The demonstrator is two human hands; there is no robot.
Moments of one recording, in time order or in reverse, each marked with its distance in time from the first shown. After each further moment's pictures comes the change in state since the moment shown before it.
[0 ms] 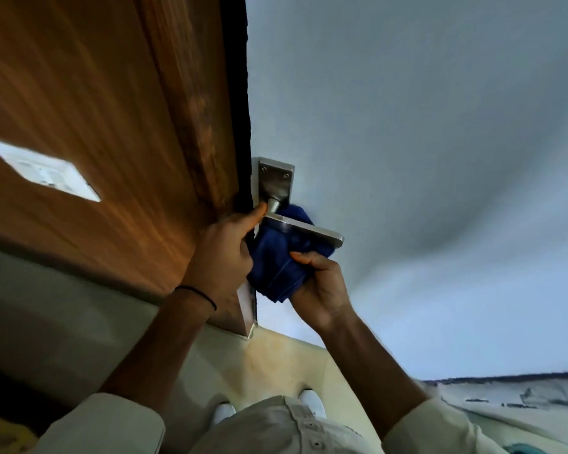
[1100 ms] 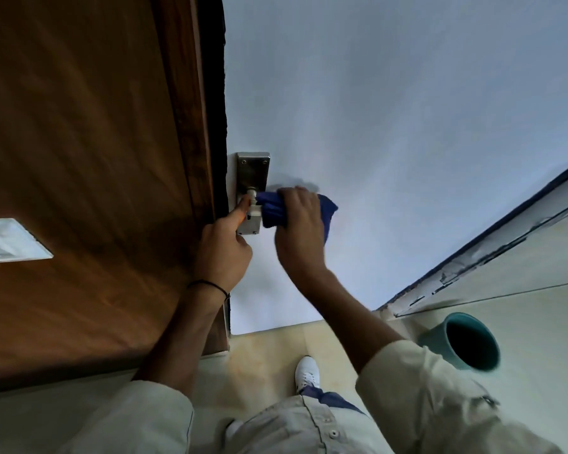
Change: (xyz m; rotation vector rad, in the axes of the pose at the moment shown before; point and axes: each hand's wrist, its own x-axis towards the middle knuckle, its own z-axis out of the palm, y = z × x) left_hand 0.013 -0.044 -0.003 -0.188 -0.133 0.151; right_hand 0.019 0.050 0.043 -1.712 0.830 -1.151
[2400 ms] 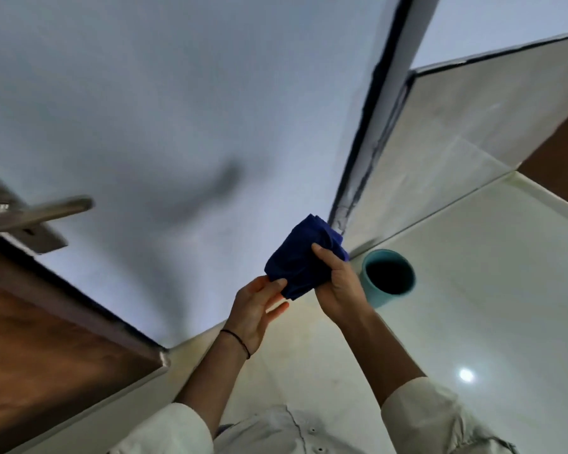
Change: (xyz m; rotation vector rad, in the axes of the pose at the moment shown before) left_hand -0.186 0.173 0.280 -0.977 -0.712 -0.630; right_hand -0.169 0.267 -0.269 1.417 0.347 1.048
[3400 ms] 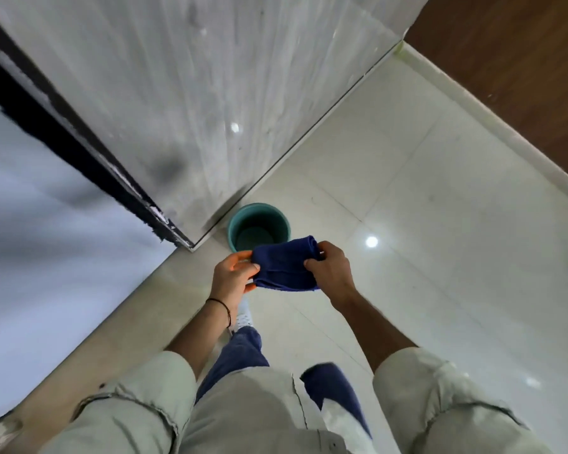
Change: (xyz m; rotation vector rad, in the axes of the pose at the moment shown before) left_hand 0.325 -0.138 0.388 0.412 -0.016 -0.334; right_hand 0.217 -0.295 -0.363 -1.056 0.606 0.170
